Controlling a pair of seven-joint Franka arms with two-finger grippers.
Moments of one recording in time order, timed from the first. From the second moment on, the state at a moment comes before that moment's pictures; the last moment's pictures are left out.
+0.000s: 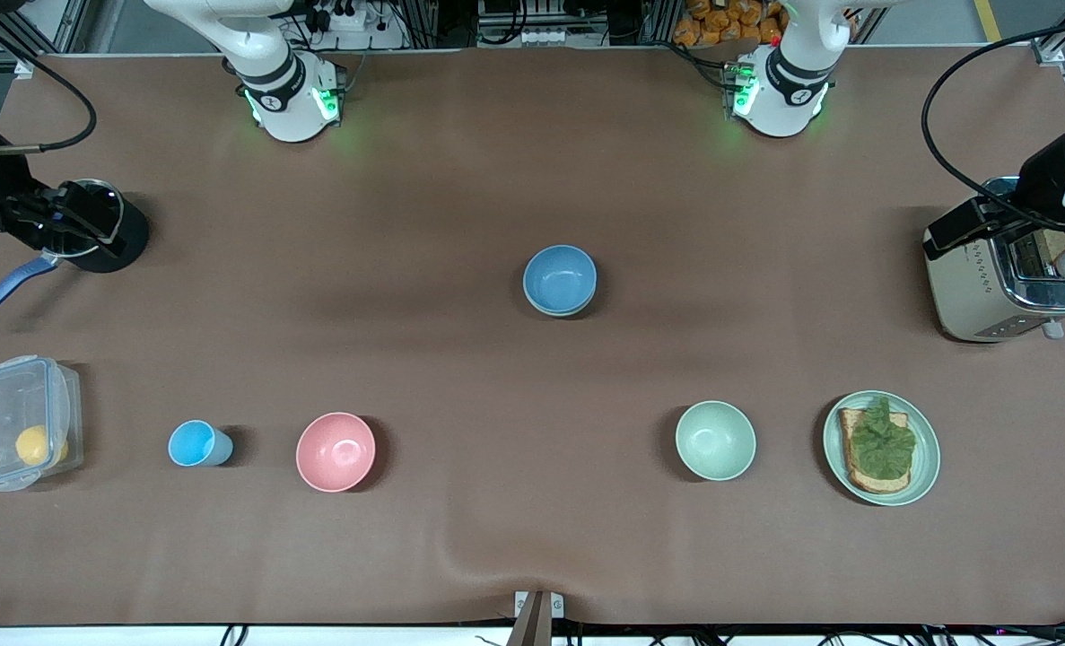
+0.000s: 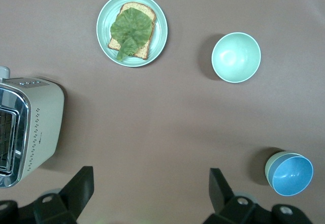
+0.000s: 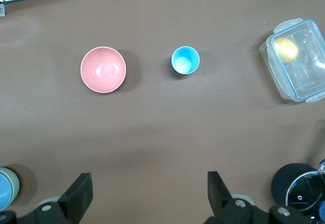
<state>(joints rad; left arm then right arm) 0.01 0.07 -0.09 -1.45 -0.02 1.51 -0.30 -0.01 -0.05 0.06 -1.61 0.01 1.67 0.17</state>
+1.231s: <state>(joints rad) 0.00 0.04 -0.14 -1.46 -0.02 1.49 -0.30 -0.01 -0.05 0.06 -1.62 0.01 1.67 0.17</state>
